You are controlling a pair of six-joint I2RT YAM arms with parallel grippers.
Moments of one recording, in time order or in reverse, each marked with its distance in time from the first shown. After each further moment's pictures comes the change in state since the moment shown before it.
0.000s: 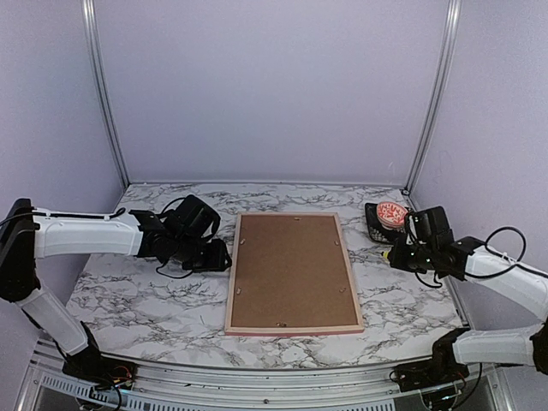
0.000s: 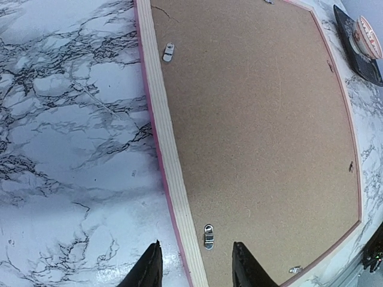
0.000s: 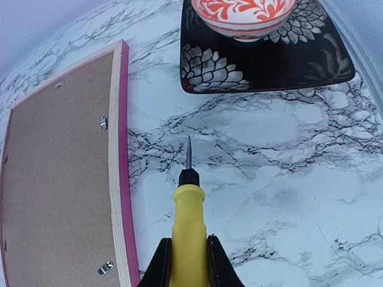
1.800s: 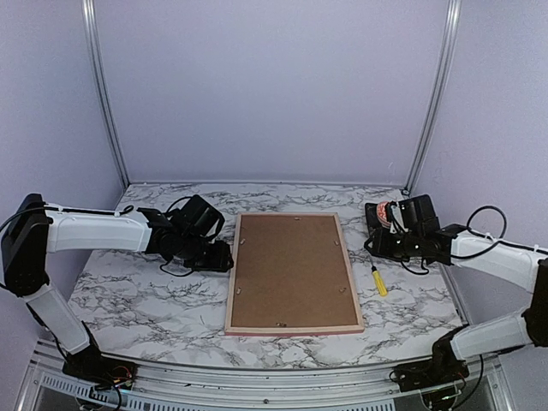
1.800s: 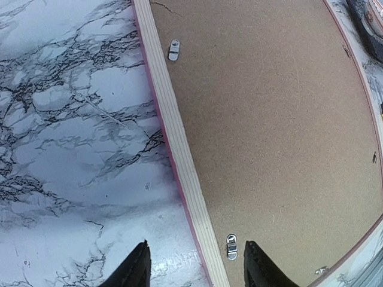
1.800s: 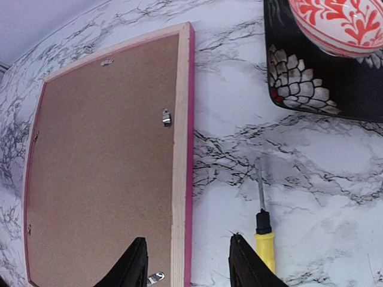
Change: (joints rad) left arm 0.026 0.068 0.037 -0.016 0.004 0.097; right arm 0.026 0.177 0.086 0.130 -0.156 -0.014
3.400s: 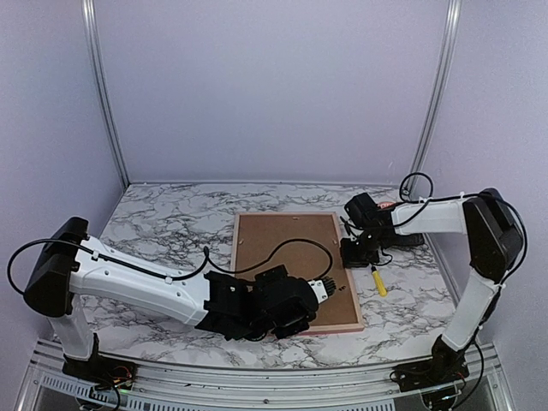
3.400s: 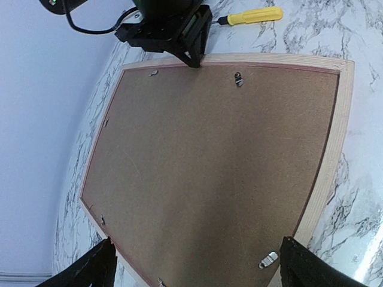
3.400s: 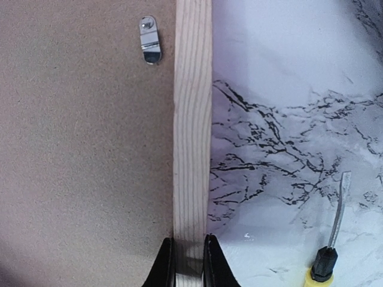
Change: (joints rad) left arm -0.623 0.227 0.266 0.081 -0.645 0.750; right arm 0.132 0.559 0.373 -0.244 0.037 -0.029
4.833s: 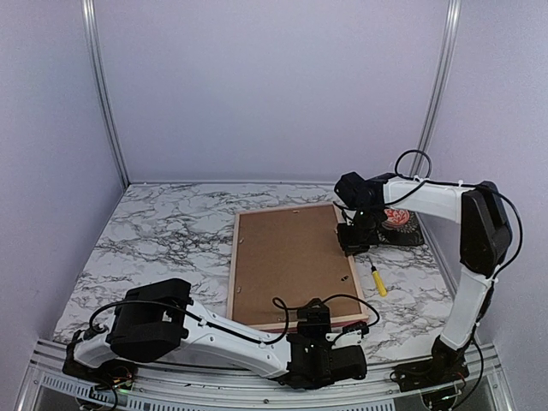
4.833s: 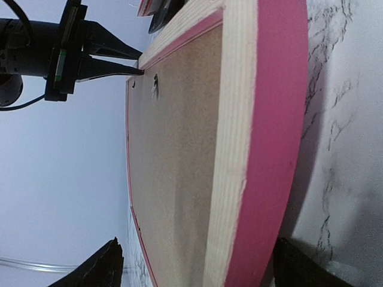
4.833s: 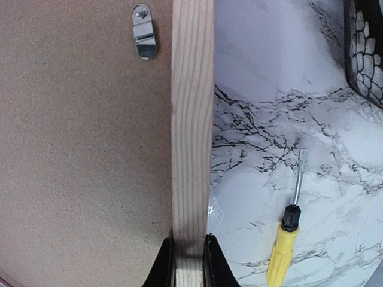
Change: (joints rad) left arm -0.143 0.544 0.424 -0.053 -0.458 0.124; right arm 0.030 0.082 0.335 -0.415 0.063 0.019
